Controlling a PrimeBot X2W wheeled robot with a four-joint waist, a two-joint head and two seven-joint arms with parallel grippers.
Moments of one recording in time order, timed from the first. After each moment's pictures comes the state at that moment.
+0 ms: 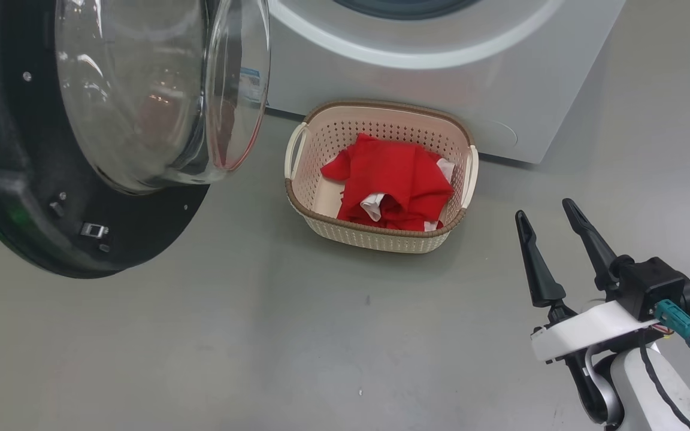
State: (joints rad) left arm -0.77 0.26 0.52 0.85 -1.19 -0.07 1.02; right arm -0.11 -0.18 0.26 0.06 0.33 0.12 -0.20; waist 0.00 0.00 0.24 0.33
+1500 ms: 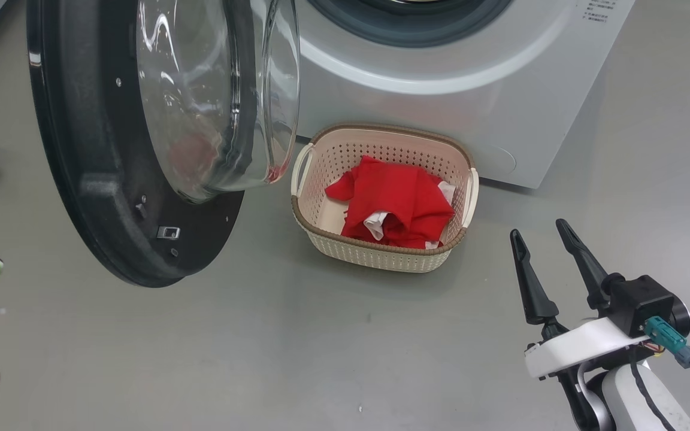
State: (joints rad) left arm -0.39 0.25 0.25 0.19 -0.79 -0.12 0.48; right arm -0.07 -0.16 0.26 0.09 0.34 0.11 -0.22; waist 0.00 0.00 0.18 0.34
